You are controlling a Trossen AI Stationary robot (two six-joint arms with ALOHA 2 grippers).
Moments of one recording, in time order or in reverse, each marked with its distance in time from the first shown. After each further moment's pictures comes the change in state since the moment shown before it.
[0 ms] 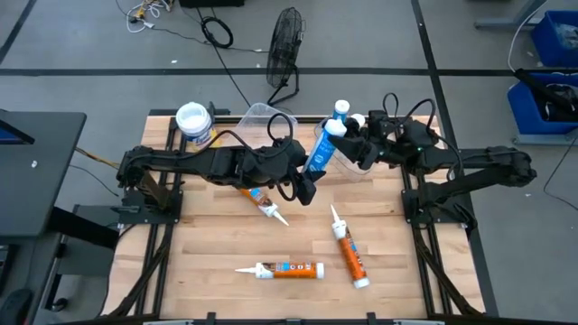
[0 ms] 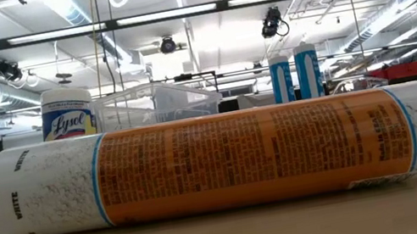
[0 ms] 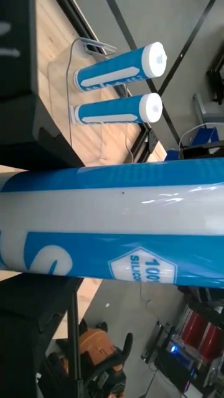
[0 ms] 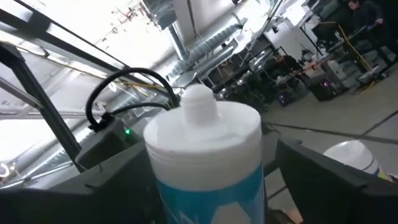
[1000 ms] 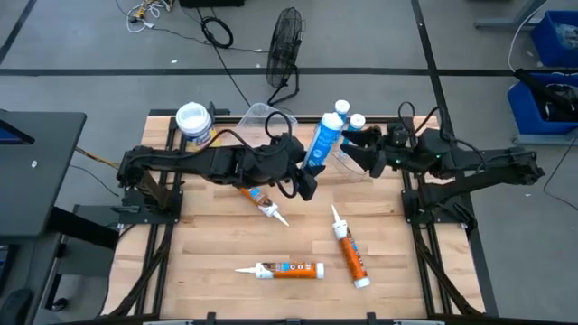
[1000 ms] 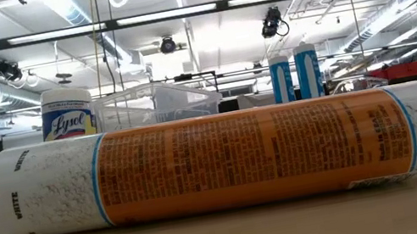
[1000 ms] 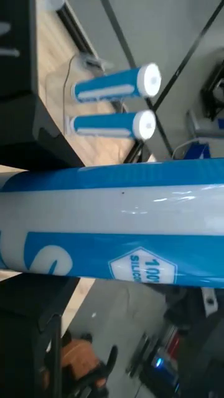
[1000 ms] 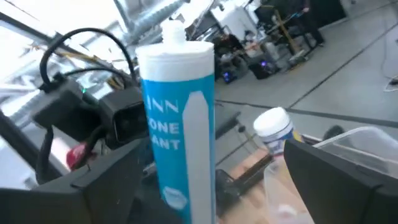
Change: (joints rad) left arm 0.001 0.000 0.000 0.008 -0.052 -0.027; right arm 0.128 -0.189 0.000 -0.418 0.260 -0.062
